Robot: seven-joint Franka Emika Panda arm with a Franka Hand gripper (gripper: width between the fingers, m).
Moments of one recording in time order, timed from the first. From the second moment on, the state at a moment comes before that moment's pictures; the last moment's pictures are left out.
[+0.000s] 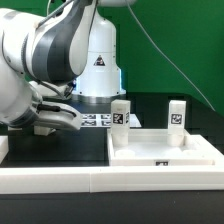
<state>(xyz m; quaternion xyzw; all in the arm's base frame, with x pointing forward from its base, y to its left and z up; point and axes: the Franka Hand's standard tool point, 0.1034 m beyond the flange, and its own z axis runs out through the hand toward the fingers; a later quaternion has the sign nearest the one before) 0.381 -0.144 0.003 -0.86 0.17 0.47 0.09</state>
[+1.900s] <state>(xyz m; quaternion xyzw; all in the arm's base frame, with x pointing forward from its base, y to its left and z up) 0.487 -0.089 0.070 -0.96 0.14 0.25 0.03</state>
